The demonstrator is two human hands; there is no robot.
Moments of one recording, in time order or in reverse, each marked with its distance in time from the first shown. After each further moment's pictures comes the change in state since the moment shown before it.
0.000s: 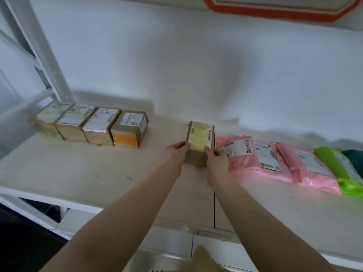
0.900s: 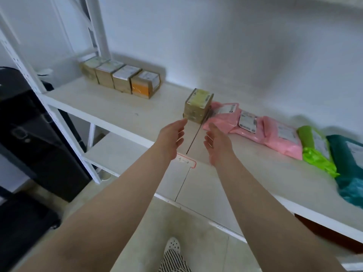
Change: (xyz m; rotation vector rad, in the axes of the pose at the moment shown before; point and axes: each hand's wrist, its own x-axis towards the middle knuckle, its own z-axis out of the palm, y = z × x) left_hand -0.215 -0.064 0.020 -0.401 0.065 -0.033; right_hand -0.102 -0.001 -0.160 0.130 -0.378 0.206
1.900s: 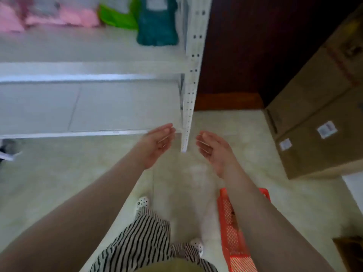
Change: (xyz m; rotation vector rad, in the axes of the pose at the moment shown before) left_hand -0.346 -0.486 0.250 0.287 -0.457 -0.378; right_hand -0.287 0.102 -0.684 0.148 0.184 0.052
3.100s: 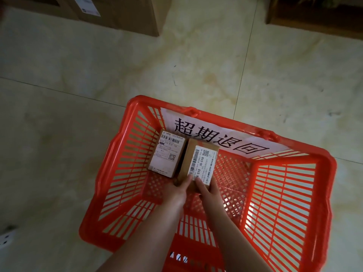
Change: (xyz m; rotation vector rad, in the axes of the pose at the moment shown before) left_hand 0.361 -0.767 0.120 1.372 -0.310 -0.534; right_hand 0.177 0.589 -0.498 0.671 1.109 0.183
